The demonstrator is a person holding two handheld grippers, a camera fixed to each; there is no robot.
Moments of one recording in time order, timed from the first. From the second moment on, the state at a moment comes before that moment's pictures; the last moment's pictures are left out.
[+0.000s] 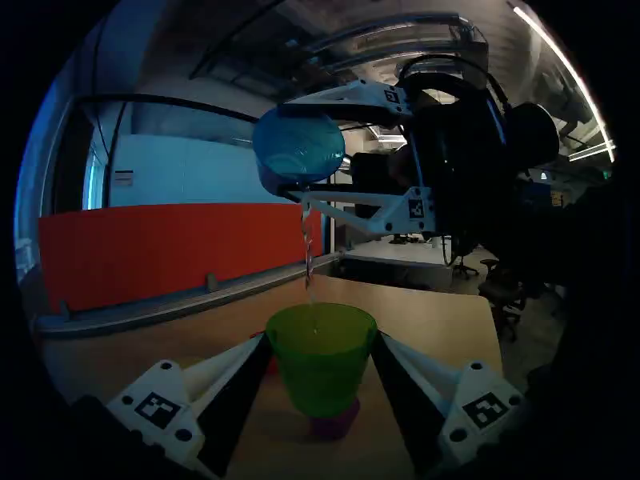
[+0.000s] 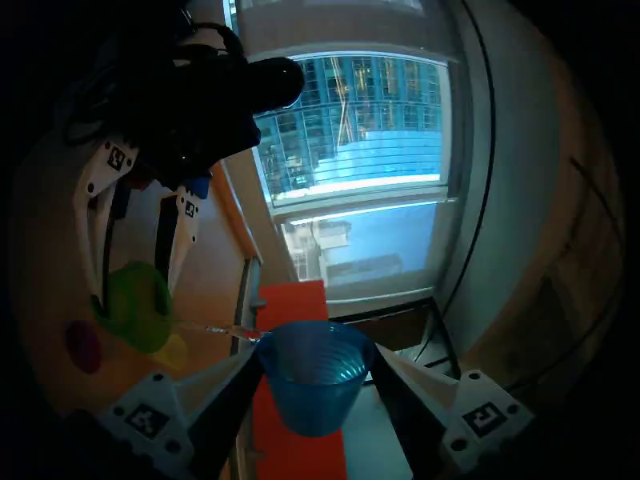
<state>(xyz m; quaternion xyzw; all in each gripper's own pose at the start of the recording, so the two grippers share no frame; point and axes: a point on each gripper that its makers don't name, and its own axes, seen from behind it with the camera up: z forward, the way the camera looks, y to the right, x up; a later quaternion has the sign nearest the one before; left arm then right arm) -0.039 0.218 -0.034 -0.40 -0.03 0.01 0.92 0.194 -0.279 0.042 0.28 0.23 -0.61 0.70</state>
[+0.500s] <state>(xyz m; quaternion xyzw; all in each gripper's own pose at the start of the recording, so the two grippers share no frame) -0.041 0.220 -0.034 -0.40 -0.03 0.01 0.92 0.193 -0.283 0.043 0.27 0.24 -0.63 0.68</state>
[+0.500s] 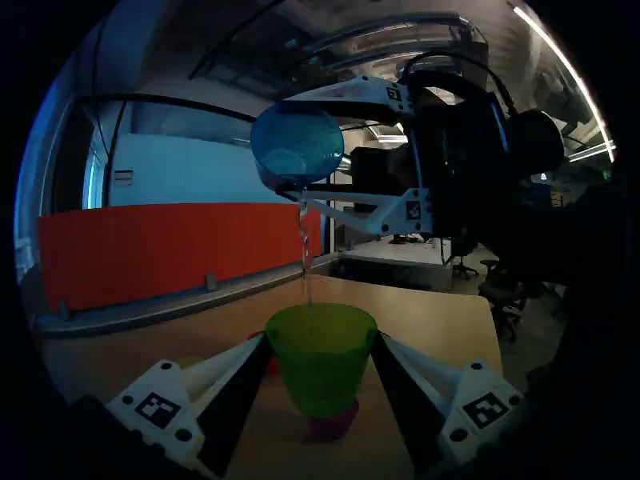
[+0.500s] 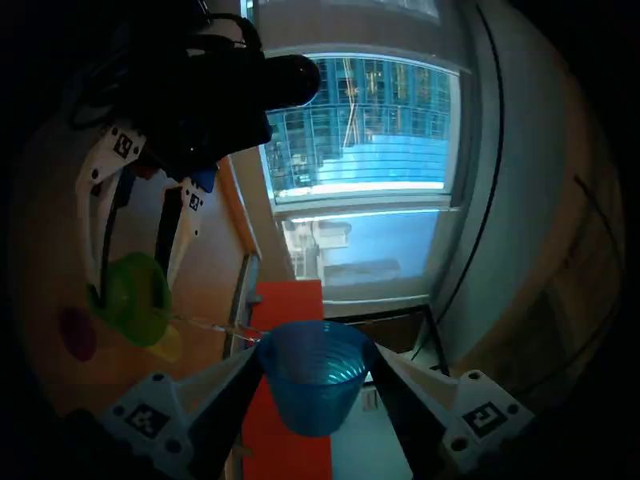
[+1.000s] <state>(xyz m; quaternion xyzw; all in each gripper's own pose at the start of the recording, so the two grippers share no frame) -0.040 0.220 -0.034 -0.40 -0.03 0.01 0.92 0.194 -0.291 0.038 0.27 0.25 -0.65 0.66</state>
